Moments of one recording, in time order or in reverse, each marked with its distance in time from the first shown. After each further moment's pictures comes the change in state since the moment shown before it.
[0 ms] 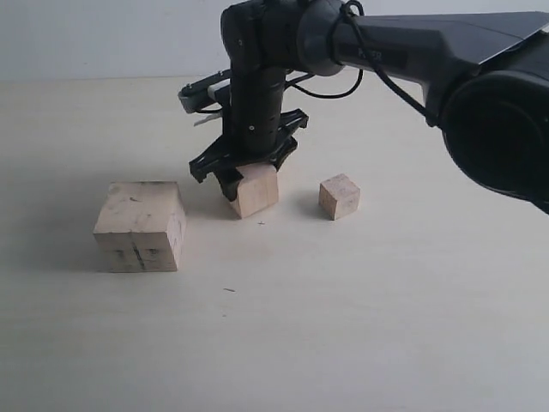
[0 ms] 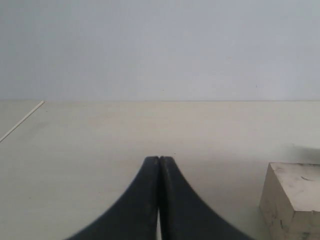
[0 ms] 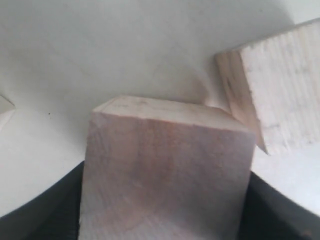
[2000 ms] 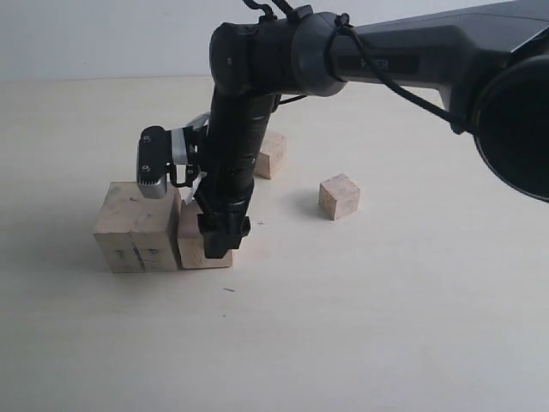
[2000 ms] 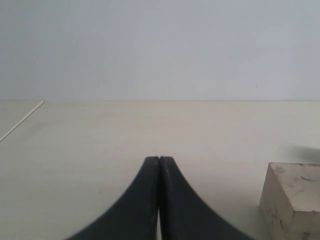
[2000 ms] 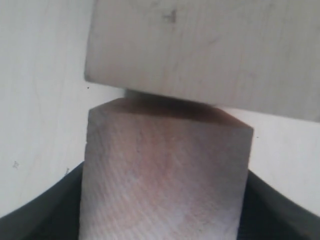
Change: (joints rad) left arm 0.000 0.000 0.000 0.000 0.000 0.000; right arm 0.066 -0.092 0.219 0.272 -0.074 -1.115
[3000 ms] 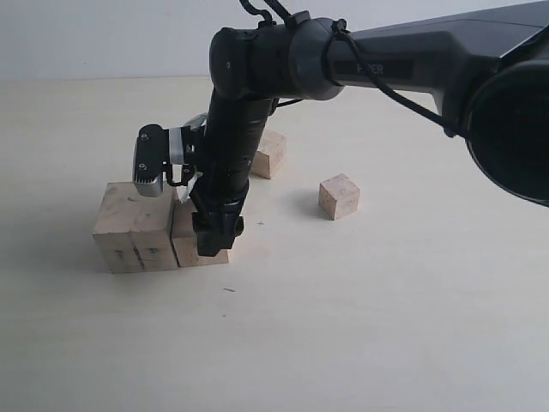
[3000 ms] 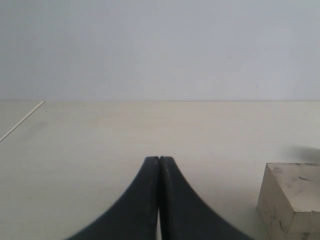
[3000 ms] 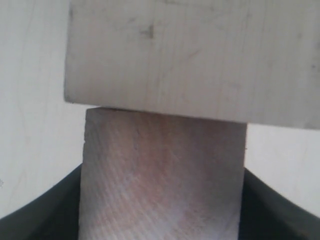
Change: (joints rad) left arm 0.000 0.000 0.000 0.000 0.000 0.000; right arm 0.000 0.021 -0.007 0.018 -0.039 0.004
